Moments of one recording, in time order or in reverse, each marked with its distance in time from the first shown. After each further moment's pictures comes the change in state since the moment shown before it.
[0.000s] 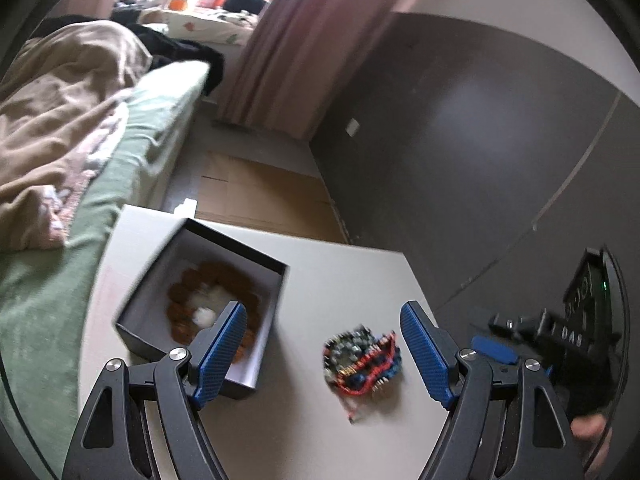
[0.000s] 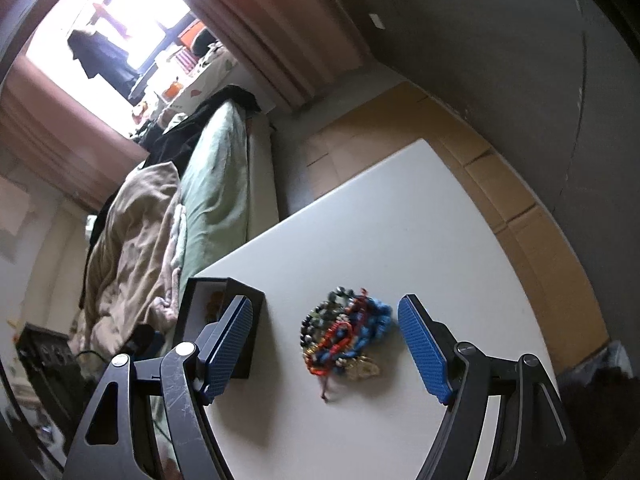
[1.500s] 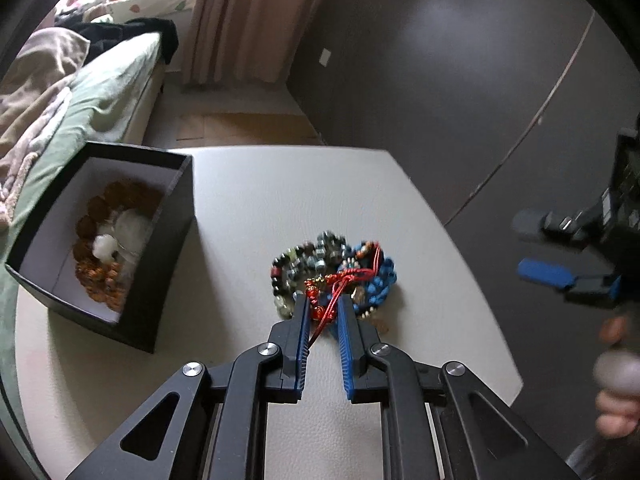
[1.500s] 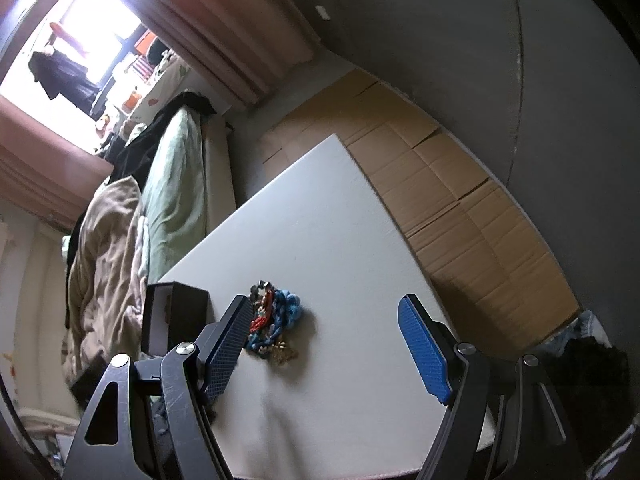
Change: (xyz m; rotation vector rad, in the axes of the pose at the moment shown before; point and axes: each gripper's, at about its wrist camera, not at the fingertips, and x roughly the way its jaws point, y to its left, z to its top) left arm 0.063 -0.044 -0.054 0.157 0.197 0.041; right arm -0.020 -0.055 0.007 0.083 0.047 -0.095
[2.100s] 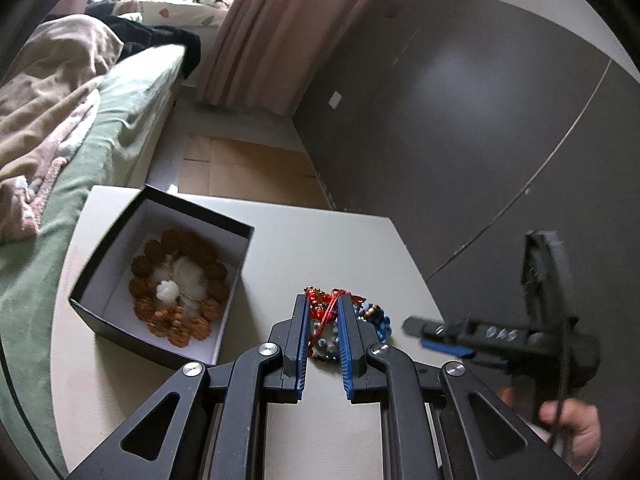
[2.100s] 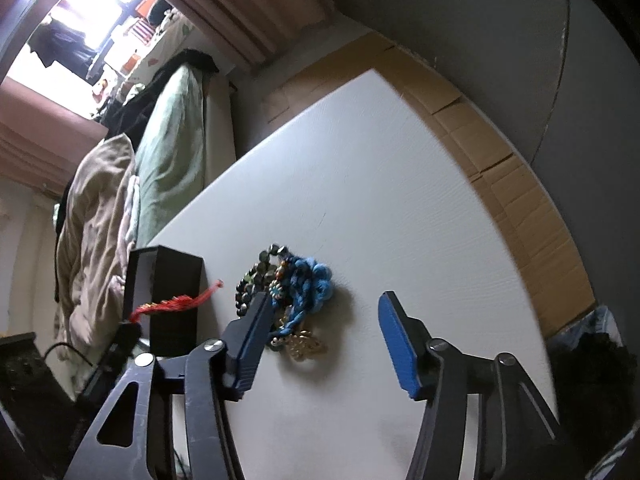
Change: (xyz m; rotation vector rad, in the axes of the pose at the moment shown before) left arm -0.049 0.041 0.029 -0.115 -0.127 -0.074; right arm 0.065 0.029 -0.014 -0.042 0.131 -0.009
